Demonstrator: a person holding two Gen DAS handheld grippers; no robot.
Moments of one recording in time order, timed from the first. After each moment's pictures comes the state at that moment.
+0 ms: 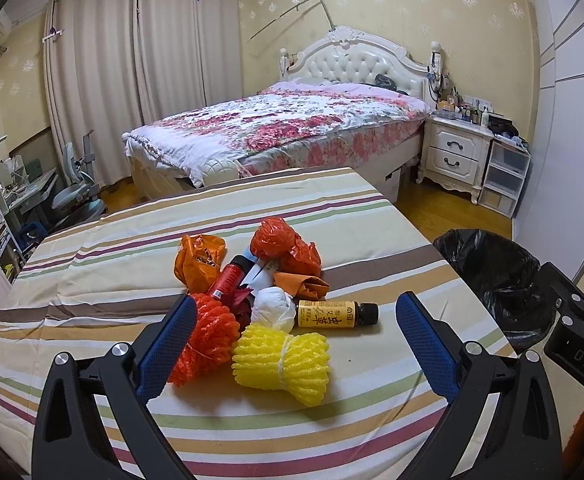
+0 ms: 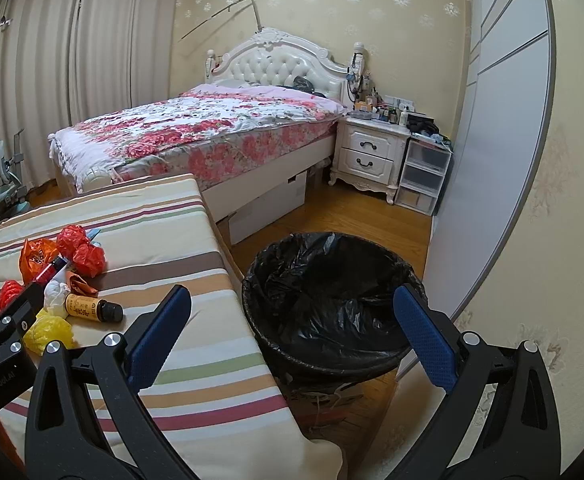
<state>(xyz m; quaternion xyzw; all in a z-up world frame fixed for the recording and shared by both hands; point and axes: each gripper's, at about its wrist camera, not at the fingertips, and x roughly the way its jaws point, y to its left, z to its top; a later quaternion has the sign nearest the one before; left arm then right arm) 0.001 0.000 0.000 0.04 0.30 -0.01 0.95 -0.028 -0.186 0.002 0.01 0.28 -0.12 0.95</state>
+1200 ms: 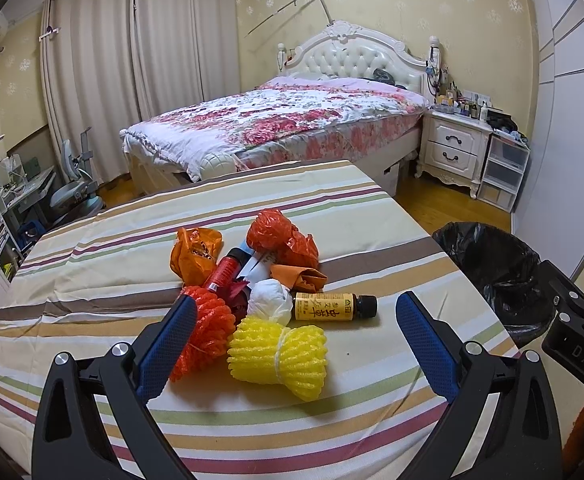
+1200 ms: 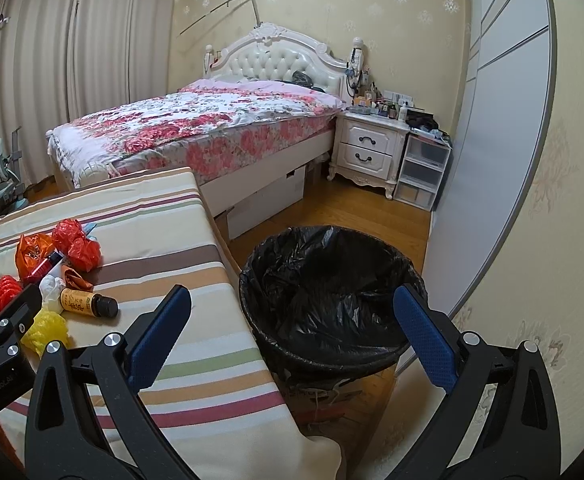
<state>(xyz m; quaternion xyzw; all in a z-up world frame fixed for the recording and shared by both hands) -0.002 -0.003 -0.009 0.04 0.31 -0.01 0.95 -0.030 -0.191 -0.001 0.01 0.28 -0.12 0.95</state>
